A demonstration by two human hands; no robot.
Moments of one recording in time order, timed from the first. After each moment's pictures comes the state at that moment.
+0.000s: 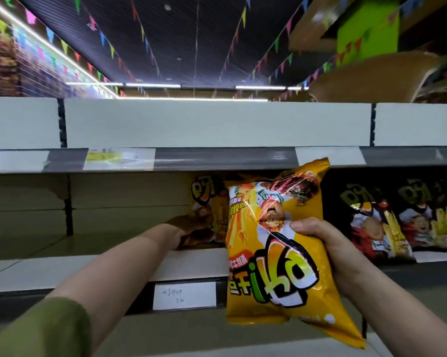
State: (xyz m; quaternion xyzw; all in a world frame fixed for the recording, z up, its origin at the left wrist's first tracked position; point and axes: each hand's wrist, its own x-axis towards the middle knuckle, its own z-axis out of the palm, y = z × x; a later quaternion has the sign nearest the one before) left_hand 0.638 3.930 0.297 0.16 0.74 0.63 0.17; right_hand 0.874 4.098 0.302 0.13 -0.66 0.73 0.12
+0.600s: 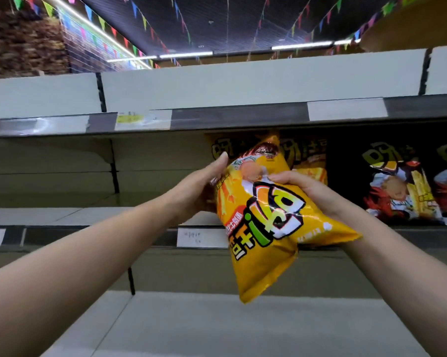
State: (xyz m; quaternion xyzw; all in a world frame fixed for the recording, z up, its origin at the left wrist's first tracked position) left_hand 0.783 3.890 0.324 0.30 0.71 0.63 0.11; right_hand 0.864 4.083 0.321 0.12 -0.66 0.74 -0.05
